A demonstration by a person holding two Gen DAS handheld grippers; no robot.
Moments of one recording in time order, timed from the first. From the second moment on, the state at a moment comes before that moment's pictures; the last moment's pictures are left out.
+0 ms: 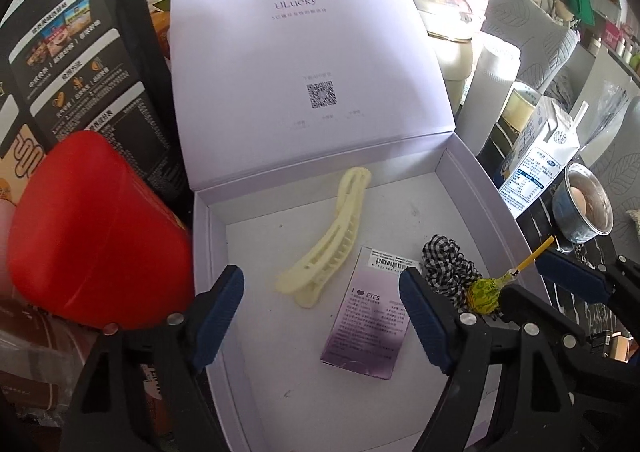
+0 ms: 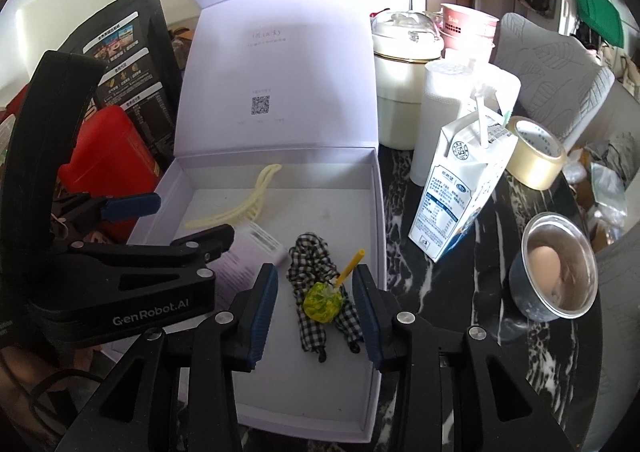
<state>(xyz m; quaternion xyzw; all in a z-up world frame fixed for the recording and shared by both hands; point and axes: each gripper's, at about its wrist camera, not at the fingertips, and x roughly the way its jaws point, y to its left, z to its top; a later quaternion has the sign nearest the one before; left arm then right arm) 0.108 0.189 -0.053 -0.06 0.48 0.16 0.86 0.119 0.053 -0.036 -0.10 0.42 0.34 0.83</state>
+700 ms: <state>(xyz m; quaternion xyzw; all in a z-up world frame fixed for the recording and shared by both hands) 0.077 0.190 -0.002 -0.06 0.43 0.16 0.88 0.097 0.037 0.009 -0.09 0.37 0.34 0.86</state>
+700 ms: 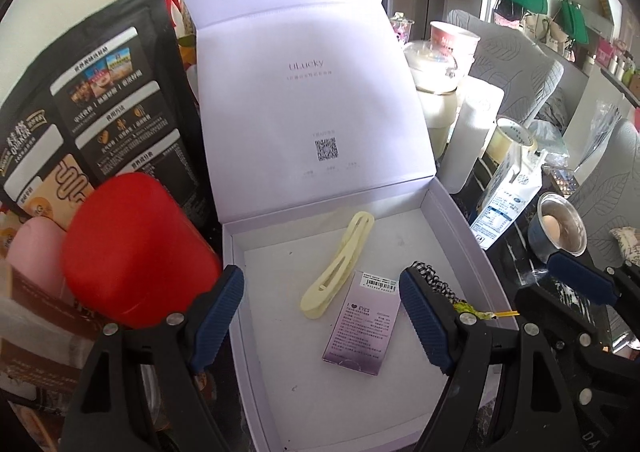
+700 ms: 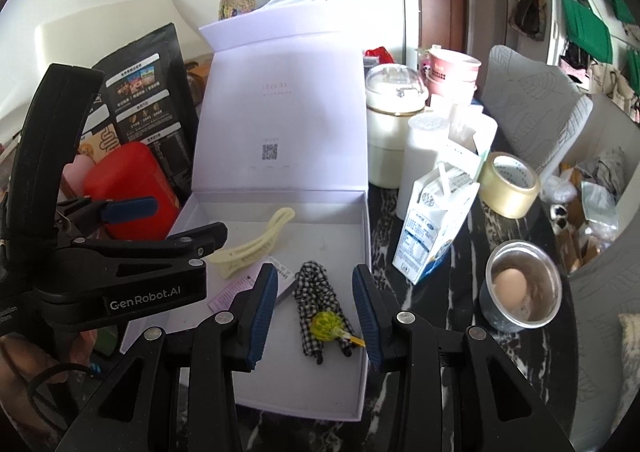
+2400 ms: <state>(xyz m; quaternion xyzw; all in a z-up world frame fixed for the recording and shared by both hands) -0.069 0.047 0.082 0.00 0.35 0.03 0.94 -0.087 -0.106 0.101 -0.07 0.24 0.25 0.94</state>
